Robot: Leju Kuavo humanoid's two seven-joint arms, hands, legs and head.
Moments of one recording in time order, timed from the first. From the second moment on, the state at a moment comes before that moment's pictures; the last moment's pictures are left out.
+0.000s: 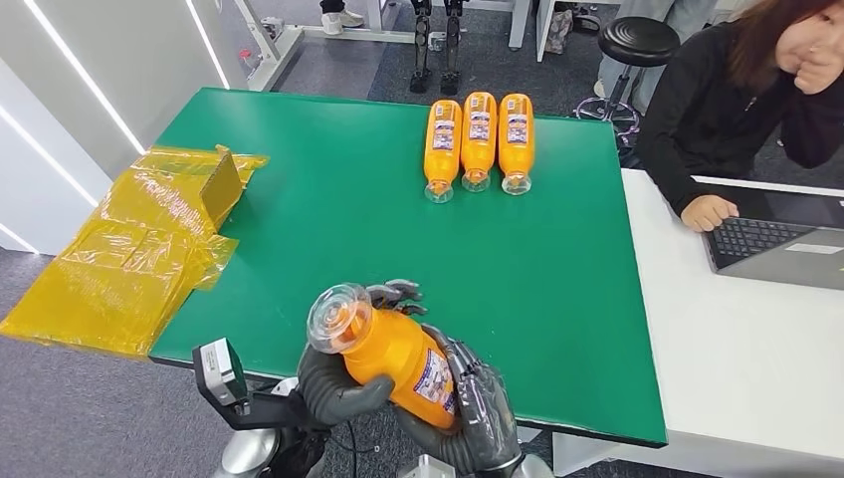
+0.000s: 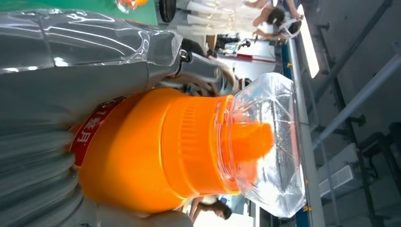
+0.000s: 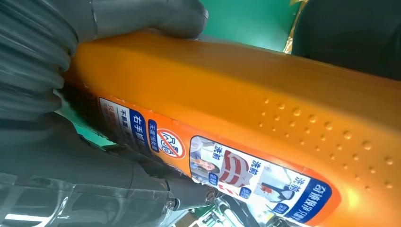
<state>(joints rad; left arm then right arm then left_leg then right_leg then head) -0.05 -0.07 -0.50 -1.51 0.29 -0.41 -0.42 -0.08 -0.12 0.75 -1.58 0.83 -0.49 -0.24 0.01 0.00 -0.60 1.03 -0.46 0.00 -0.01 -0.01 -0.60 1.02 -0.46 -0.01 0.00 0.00</state>
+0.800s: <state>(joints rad) -0.08 -0.05 -0.50 -1.49 0.14 -0.19 -0.43 -0.09 -0.10 0.75 -1.55 0.75 -0.45 -0.24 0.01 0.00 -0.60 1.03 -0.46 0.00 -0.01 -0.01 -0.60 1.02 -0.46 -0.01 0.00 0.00</state>
